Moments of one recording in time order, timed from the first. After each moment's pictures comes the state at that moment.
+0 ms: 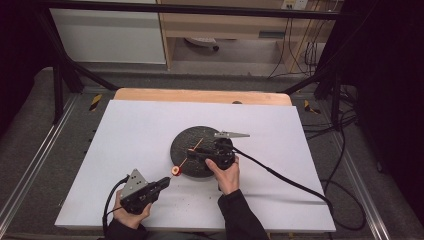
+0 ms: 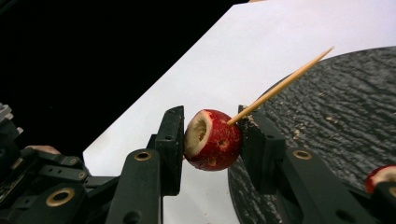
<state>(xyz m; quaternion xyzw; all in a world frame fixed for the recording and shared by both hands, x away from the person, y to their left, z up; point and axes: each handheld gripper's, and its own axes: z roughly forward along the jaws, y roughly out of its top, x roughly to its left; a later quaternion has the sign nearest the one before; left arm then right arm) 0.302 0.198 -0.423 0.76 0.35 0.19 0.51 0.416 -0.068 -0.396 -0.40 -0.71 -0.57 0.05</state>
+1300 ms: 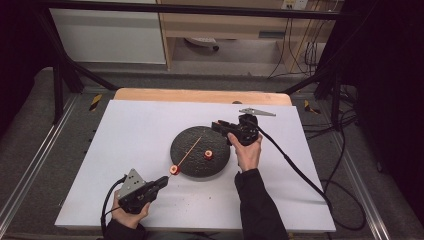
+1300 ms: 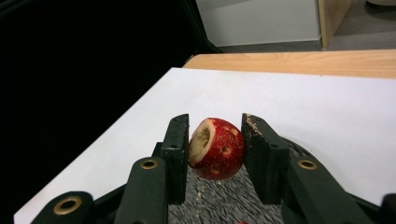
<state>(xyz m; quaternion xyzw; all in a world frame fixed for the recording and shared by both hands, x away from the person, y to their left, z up) 0.302 0.203 -0.422 0.76 0.35 0.19 0.52 0.456 -0.127 -0.353 -0.45 -0.69 -0.57 -0.06</state>
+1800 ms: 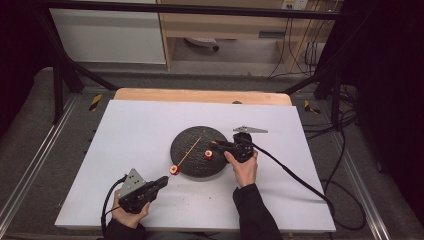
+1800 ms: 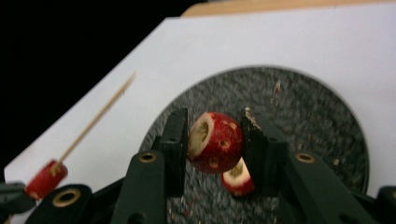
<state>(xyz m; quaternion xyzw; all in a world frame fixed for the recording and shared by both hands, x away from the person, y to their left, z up) 0.303 0.202 -0.423 0.76 0.36 0.19 0.51 0.437 -0.119 -0.407 -0.46 -0.71 -0.53 -0.03</state>
